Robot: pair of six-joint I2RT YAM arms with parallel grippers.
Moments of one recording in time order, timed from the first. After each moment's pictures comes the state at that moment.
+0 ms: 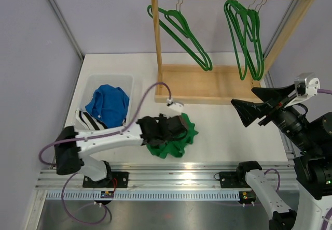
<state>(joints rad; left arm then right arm) -1.26 1.53 1.16 -0.74 -0.55 -0.66 0.11 0.68 1.56 -0.78 -0.49 0.25</state>
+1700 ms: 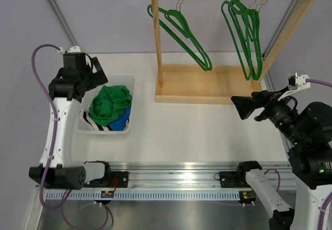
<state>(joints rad) -0.03 1.29 1.54 -0.99 -0.24 -0.37 0.11 0.69 1.48 -0.85 -0.38 0.32</state>
